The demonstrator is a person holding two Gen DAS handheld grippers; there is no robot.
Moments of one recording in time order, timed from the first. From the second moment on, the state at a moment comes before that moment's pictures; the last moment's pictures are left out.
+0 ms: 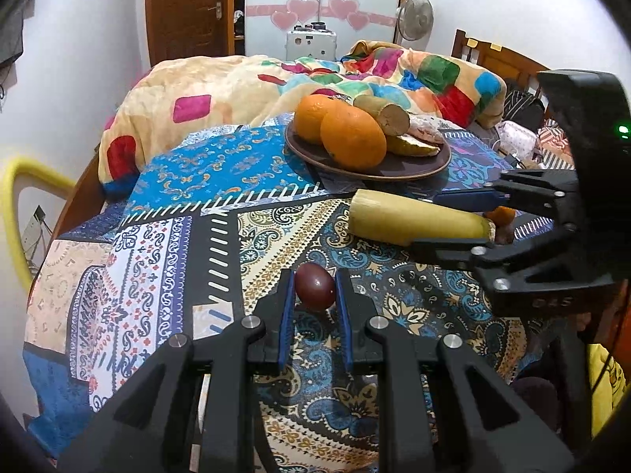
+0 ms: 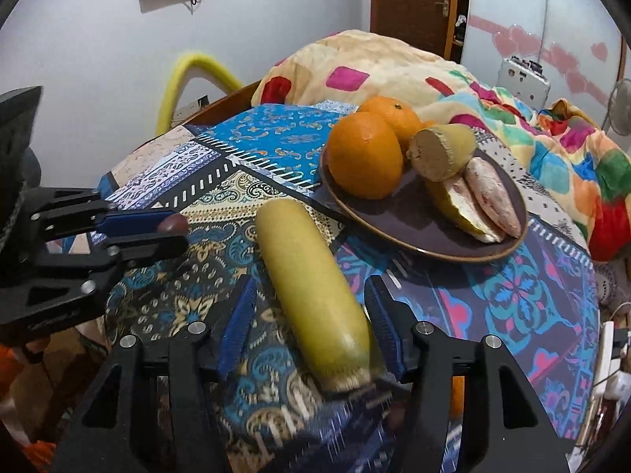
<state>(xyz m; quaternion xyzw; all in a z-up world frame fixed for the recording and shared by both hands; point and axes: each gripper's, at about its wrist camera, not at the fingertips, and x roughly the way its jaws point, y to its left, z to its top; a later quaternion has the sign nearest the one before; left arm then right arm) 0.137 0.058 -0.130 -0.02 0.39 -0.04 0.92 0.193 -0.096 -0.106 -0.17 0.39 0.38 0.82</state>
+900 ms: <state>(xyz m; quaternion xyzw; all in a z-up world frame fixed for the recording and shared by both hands) 0.135 0.060 -0.110 -0.03 0.37 -0.04 0.93 0.187 -0.114 -0.090 -0.11 0.39 0.36 0.84</state>
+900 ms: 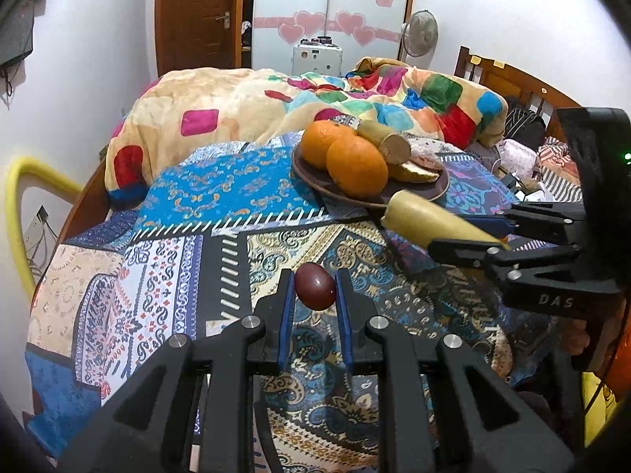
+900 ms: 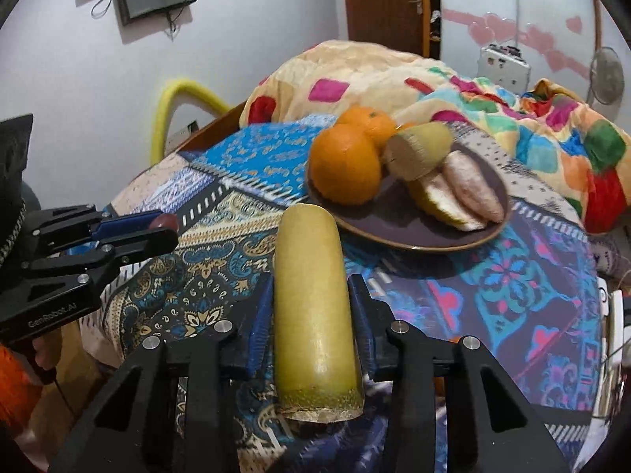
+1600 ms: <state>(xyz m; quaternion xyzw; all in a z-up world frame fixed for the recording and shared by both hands) 0.189 0.023 -0.057 0.01 0.32 -0.06 0.95 0.226 -0.151 -0.036 -0.07 0.32 0.29 0.90</state>
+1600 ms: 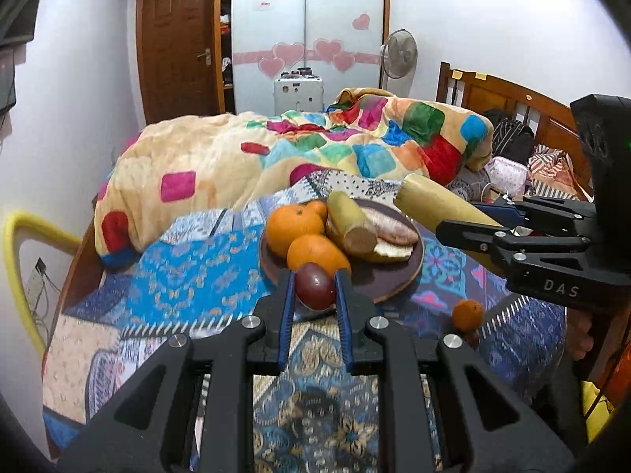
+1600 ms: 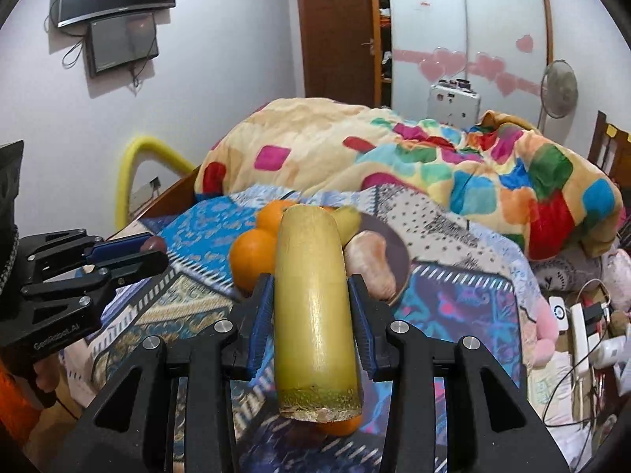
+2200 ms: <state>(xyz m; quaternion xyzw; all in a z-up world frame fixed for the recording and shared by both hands) 0.266 0.006 -0.066 0.04 0.34 -0.05 0.94 0.292 -0.138 -0.054 -0.04 0.35 0.28 0.89</state>
